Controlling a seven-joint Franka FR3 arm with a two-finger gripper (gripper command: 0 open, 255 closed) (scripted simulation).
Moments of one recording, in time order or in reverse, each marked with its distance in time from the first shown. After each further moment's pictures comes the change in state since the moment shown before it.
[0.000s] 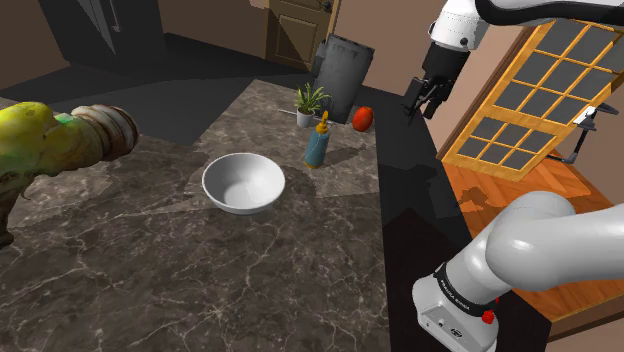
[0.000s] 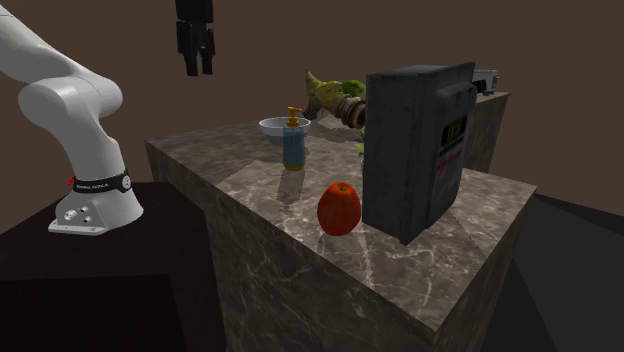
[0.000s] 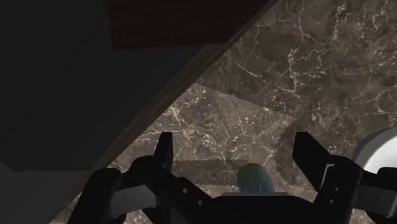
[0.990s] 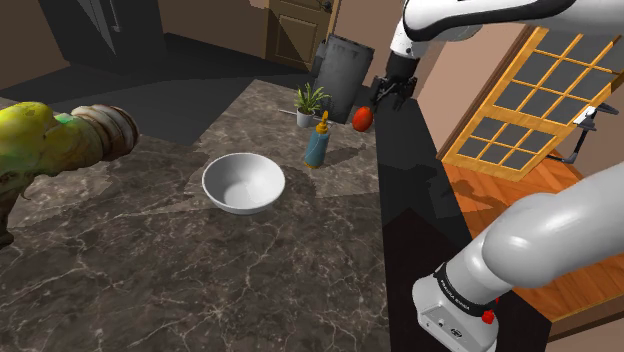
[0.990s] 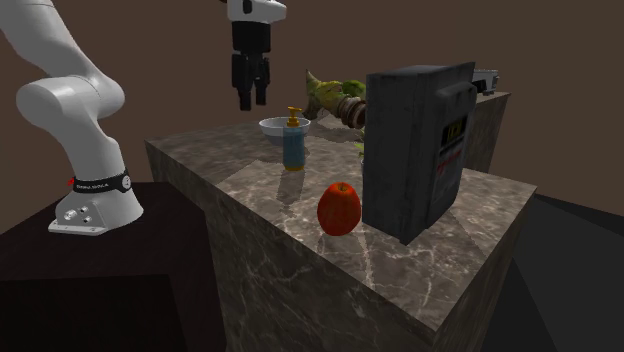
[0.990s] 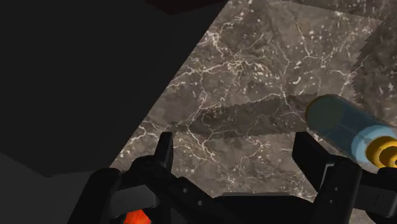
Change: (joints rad) arm -0.066 0.447 -0.096 0.193 -0.033 0.275 0.009
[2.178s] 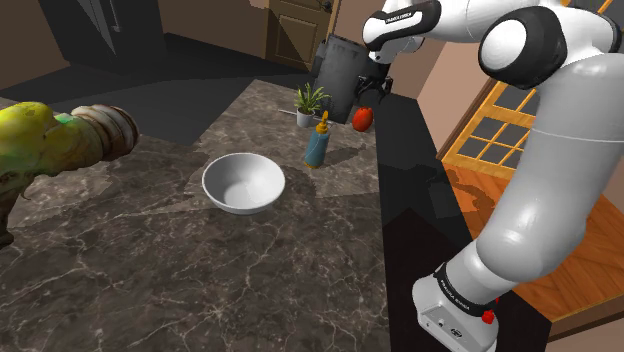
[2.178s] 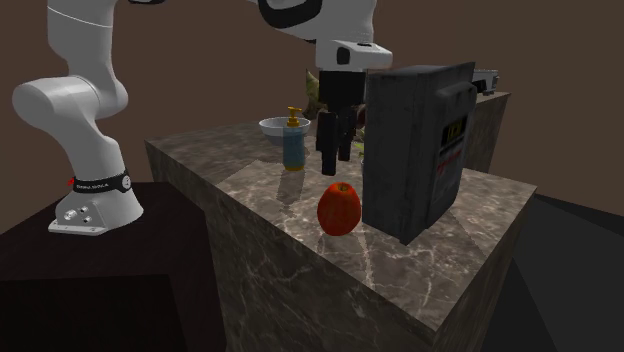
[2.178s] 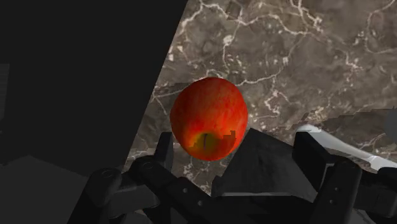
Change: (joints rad) arm -0.124 0.675 -0.099 0.602 0.119 0.093 -0.037
